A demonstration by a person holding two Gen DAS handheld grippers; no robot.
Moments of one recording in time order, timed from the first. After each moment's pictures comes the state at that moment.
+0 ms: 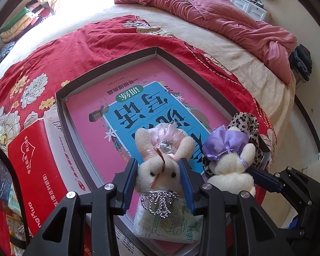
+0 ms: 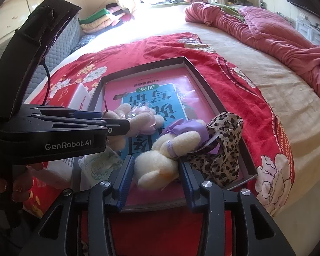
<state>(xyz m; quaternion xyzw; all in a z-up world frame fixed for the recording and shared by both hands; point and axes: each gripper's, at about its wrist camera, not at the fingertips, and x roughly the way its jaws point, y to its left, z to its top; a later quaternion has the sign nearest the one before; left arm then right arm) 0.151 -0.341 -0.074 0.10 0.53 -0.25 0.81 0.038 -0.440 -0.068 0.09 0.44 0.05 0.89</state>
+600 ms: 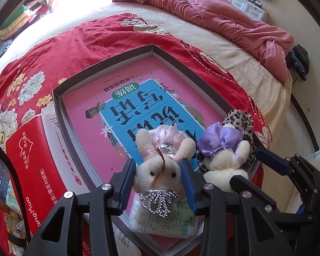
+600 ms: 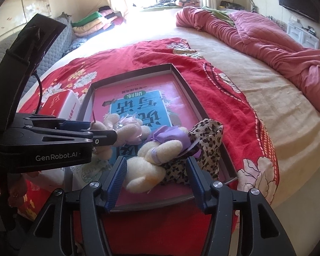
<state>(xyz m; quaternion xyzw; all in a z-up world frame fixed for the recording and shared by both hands) 0.148 -0.339 -0.071 0.09 0.54 -0.26 0.80 0.033 -0.456 -0.055 0.08 0.43 0.00 0.90</state>
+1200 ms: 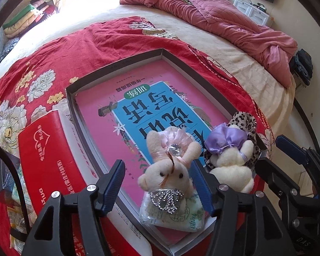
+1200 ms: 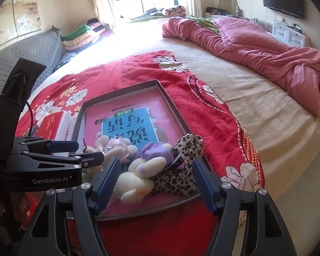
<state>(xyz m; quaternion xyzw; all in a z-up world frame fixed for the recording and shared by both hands) 0.143 -0.322 -0.062 0.08 0.53 -0.24 0.81 0.028 -0.463 -0.034 0.09 0.40 -0.03 0.91</state>
